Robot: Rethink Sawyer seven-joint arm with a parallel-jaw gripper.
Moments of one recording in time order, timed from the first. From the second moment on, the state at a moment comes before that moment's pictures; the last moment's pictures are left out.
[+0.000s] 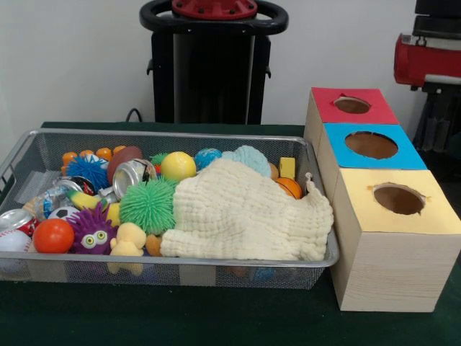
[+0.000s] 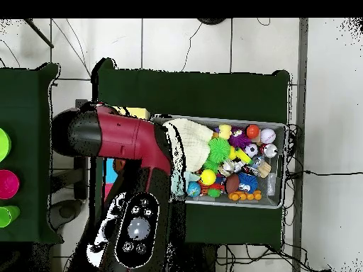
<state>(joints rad) 0.23 -0.58 -0.30 1.35 0.34 0.60 2.00</state>
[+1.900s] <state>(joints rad) -0.17 -0.69 -0.14 1.47 0.17 0.48 2.00</state>
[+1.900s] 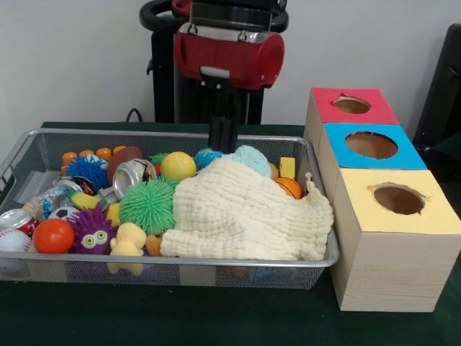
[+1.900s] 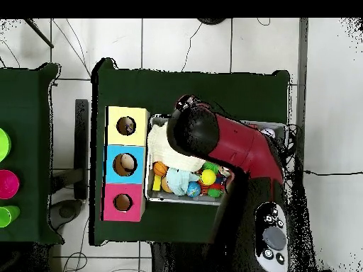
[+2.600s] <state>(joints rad) -0.20 -0.69 -0.05 1.51 0.05 0.44 2.00</state>
